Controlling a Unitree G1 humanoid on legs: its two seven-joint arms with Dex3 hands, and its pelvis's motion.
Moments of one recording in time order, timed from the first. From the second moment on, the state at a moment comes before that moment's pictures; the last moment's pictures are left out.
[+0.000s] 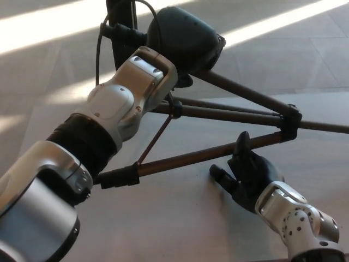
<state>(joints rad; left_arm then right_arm) -1.23 0.32 -0.69 0.74 0.94 0.00 0.06 -0.62 0.09 -0.27 0.52 0.47 0.53 -0.12</state>
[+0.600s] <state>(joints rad) -1.23 0.29 -0.67 0.73 0.94 0.04 0.04 -0.73 0.07 -0.38 0.68 0.48 0.48 -0.12</state>
